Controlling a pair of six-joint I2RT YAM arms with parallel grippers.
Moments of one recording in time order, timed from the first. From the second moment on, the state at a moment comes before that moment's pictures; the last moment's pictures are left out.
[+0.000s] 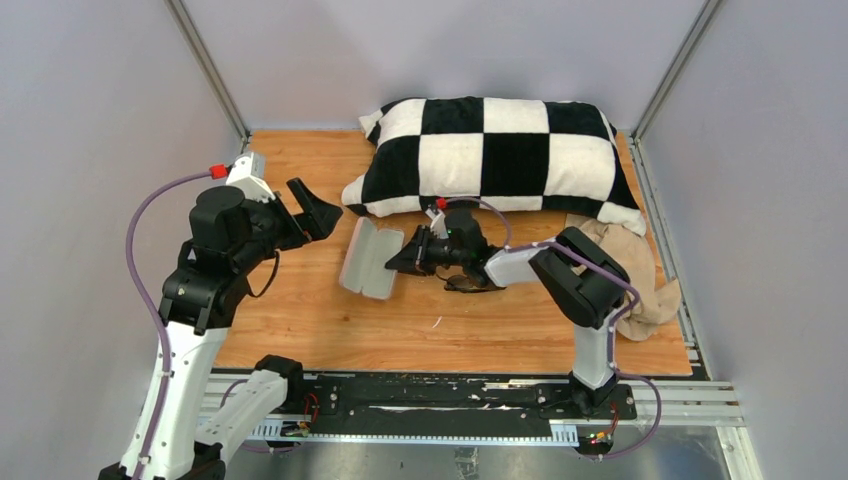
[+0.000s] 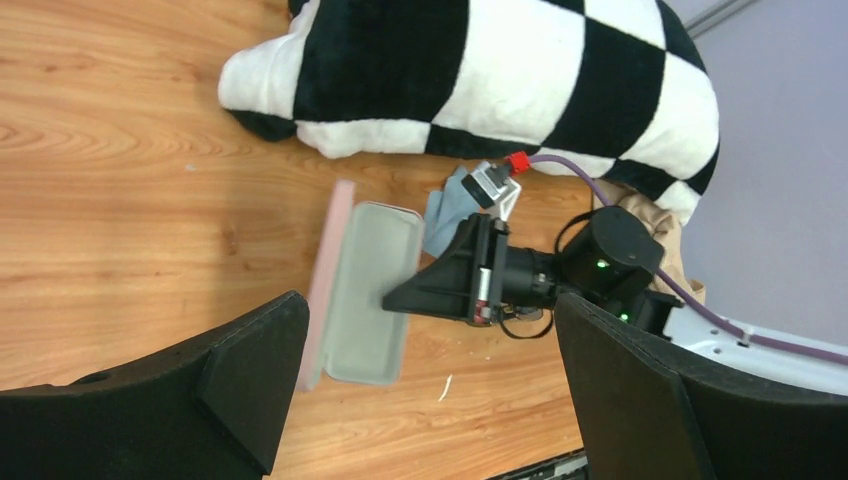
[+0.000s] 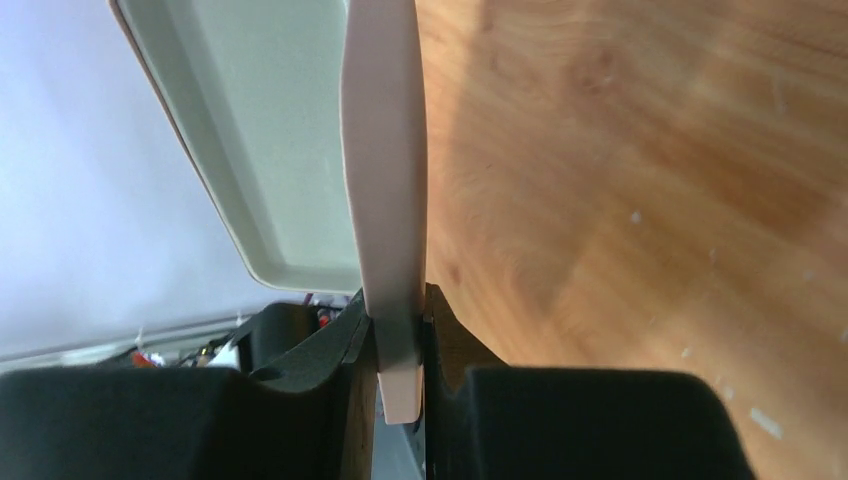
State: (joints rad) left arm -0.22 0.80 1.21 -0.74 0.12 -0.53; right arm 0.73 1.87 0.88 0.67 -0.60 1.14
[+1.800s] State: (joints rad) left arm -0.22 1.11 0.93 -0.80 -0.17 -0.50; right arm 0.73 1.13 0.81 -0.16 -0.06 0.59
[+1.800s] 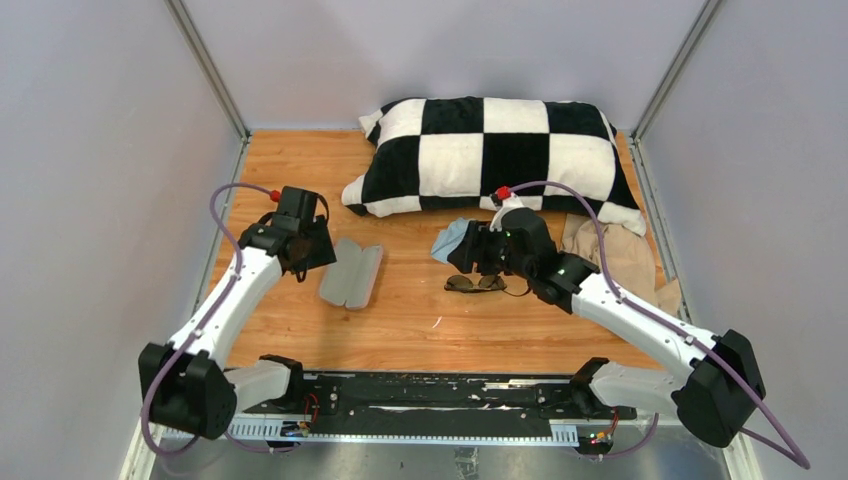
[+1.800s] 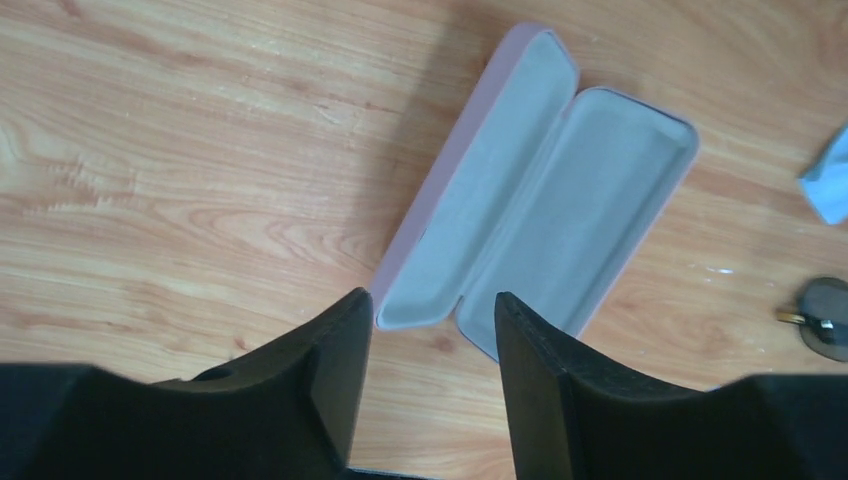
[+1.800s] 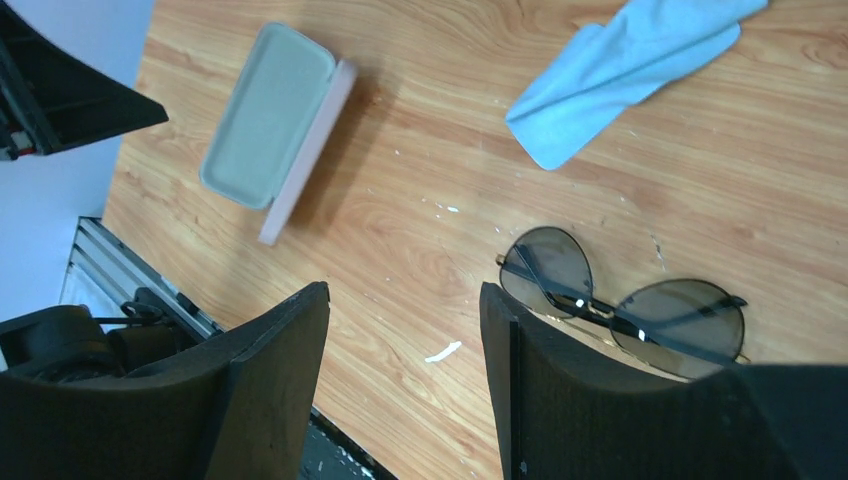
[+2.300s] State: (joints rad) left arm -0.22 1.42 0.96 -0.70 -0.21 -0.42; right arm 0.72 1.09 0.81 -0.27 -0.05 0.55
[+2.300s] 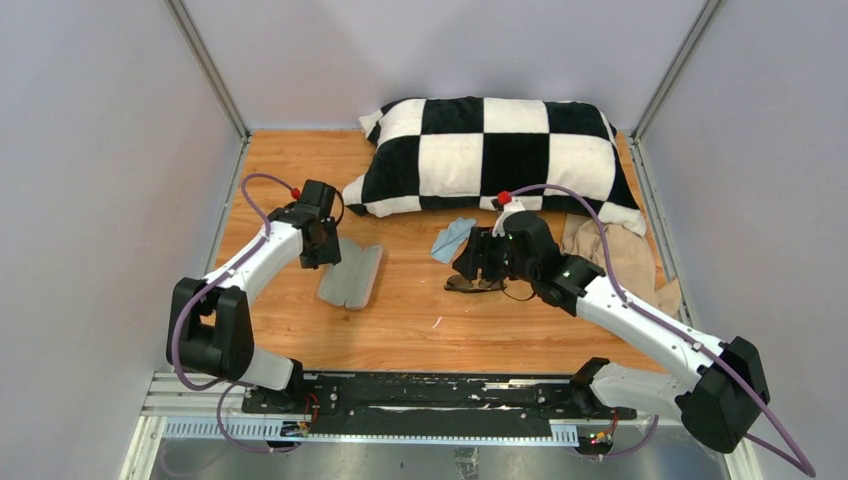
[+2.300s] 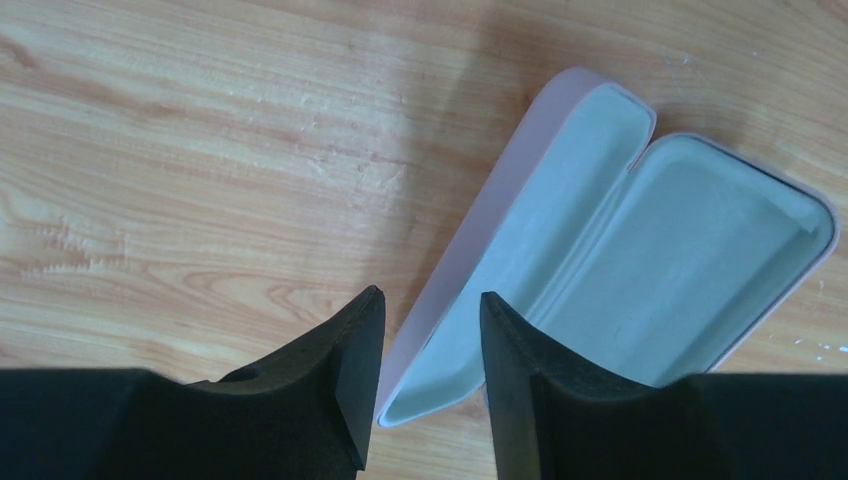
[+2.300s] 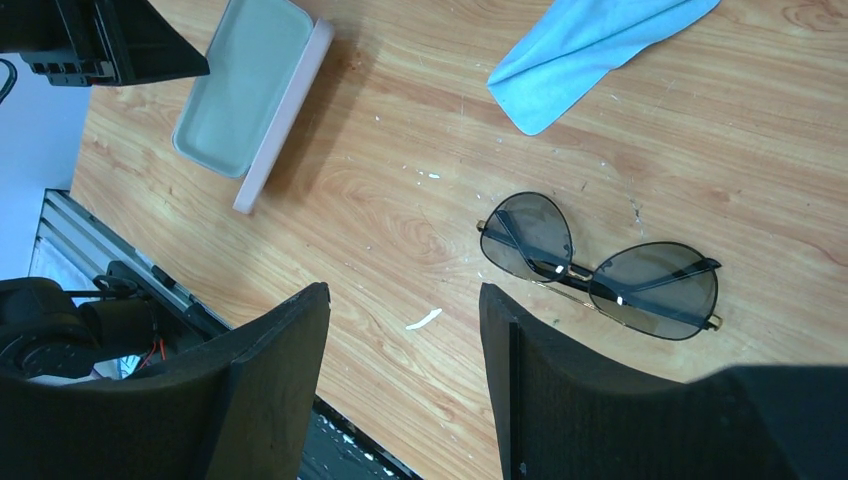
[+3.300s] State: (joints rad) left arm -0.22 1.61 0.99 -0.59 -0.23 -0.43; right arm 0.72 0.91 0.75 -0.32 0.01 0.52
